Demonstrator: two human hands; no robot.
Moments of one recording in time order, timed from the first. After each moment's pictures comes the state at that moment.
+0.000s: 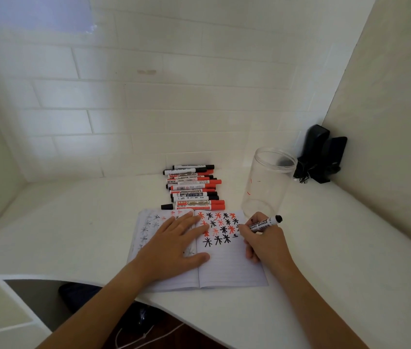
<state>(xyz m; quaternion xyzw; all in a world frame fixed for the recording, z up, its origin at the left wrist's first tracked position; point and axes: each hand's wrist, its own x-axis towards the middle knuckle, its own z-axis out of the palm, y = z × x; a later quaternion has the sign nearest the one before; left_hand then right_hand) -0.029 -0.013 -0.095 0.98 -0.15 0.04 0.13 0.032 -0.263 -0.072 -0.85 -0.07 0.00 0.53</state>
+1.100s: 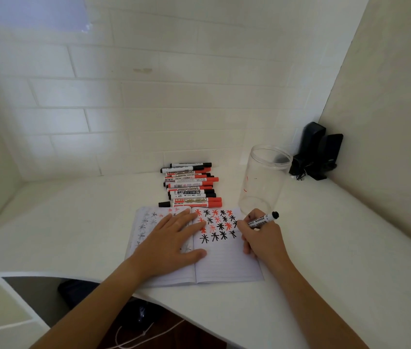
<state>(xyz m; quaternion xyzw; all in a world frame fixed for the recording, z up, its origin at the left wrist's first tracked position) -0.028 -0.011 -0.100 0.98 -0.15 0.06 0.14 0.033 -0.265 -0.075 -0.84 -0.06 -0.02 0.53</state>
